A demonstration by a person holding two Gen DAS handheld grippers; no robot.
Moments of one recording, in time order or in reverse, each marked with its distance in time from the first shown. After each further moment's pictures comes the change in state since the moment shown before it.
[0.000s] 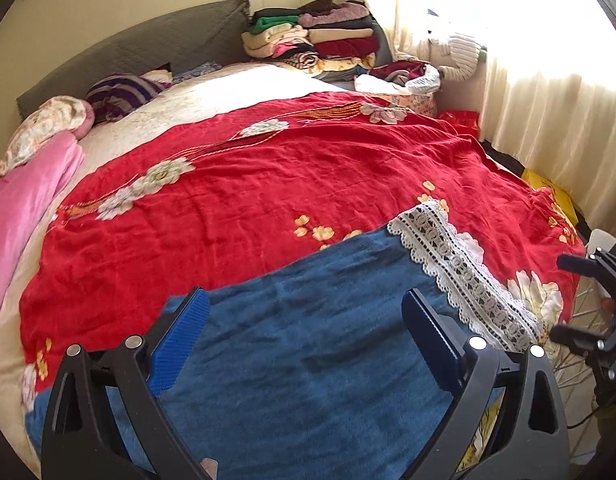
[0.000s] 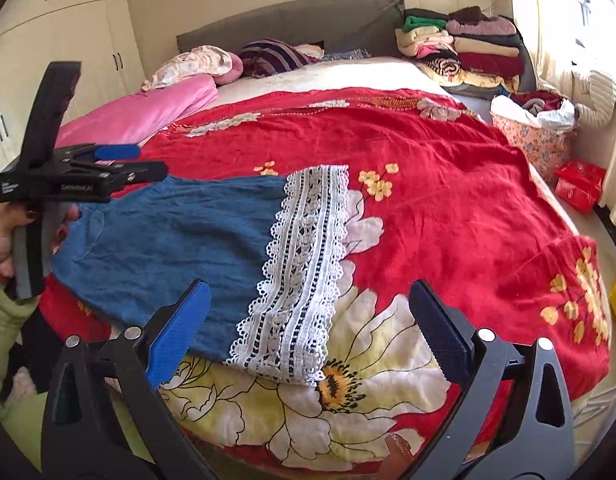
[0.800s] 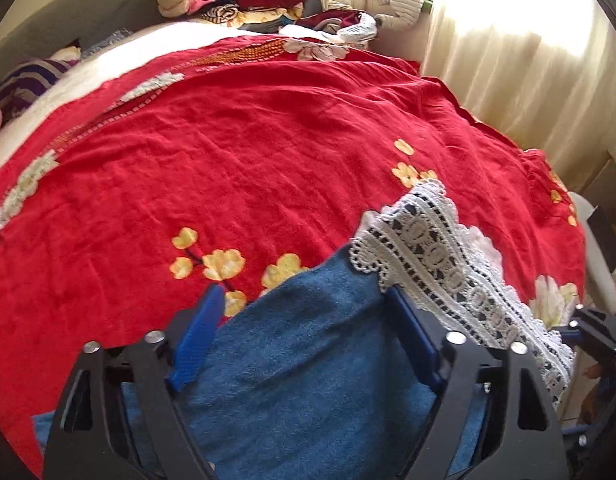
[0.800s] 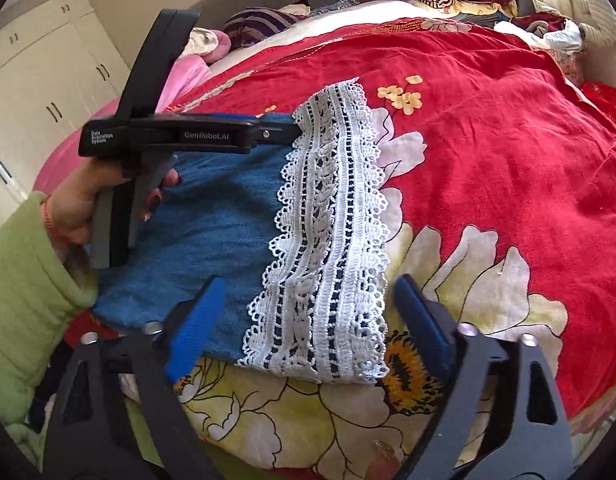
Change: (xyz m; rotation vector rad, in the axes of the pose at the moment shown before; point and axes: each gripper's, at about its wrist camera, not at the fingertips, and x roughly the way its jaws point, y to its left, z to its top) left arm 0.139 -0.030 0.027 0.094 0.172 -0.285; right arm 0.056 0.000 -0.023 0.179 0.140 0.112
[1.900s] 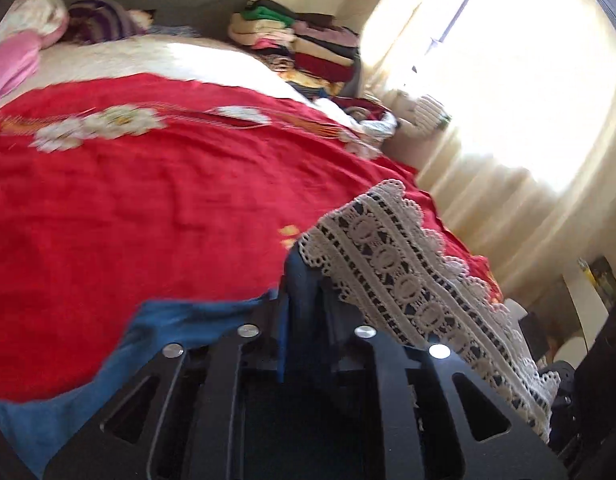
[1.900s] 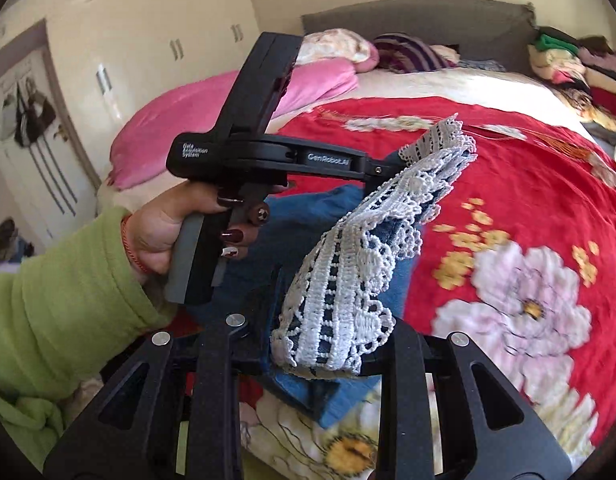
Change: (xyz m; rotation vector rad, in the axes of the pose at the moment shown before) left arm -0.119 0.095 -0.081 -0.383 -0.272 -0.126; right arm -0.001 0.161 0.027 -0.465 -0.041 0.256
